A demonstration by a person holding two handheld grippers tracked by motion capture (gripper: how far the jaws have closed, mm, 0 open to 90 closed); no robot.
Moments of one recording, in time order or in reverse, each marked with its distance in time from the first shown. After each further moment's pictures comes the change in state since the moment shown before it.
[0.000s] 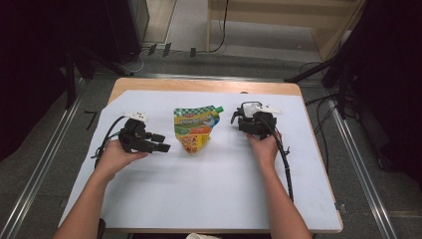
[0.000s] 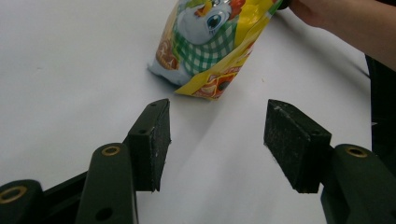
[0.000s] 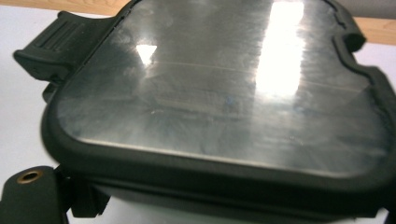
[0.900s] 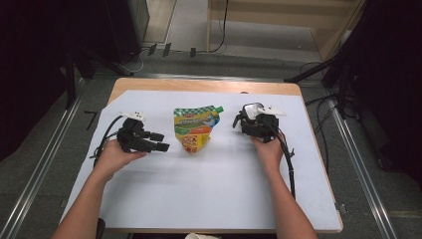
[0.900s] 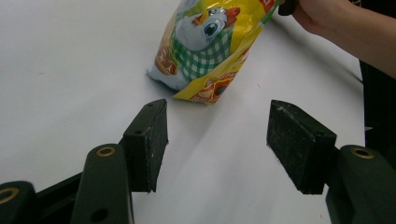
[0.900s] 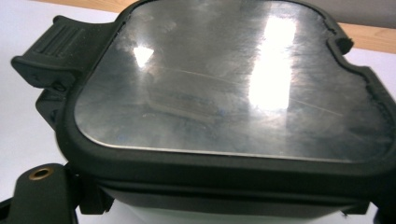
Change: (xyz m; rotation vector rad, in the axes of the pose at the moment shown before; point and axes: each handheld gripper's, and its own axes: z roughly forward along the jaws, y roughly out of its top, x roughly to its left) left arm 0.000 -0.001 -0.005 -0.015 -0.001 -0.004; right arm -0.002 -0.001 -0.022 -0.004 0.024 -0.036
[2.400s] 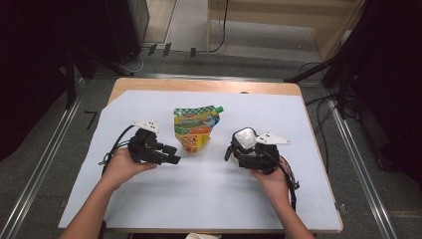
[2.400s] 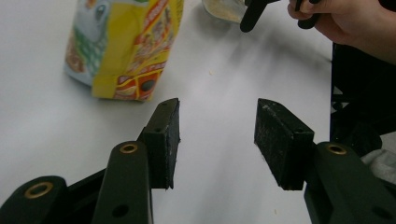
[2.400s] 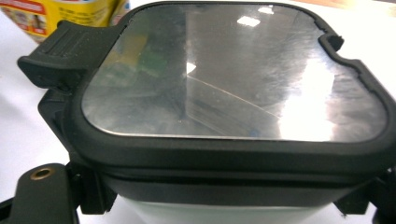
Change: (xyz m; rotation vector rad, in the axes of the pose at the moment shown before) left arm -0.046 0.003 0.026 0.072 -0.083 0.056; right arm 0.047 -0.041 -0.087 0.023 0.227 -0.087
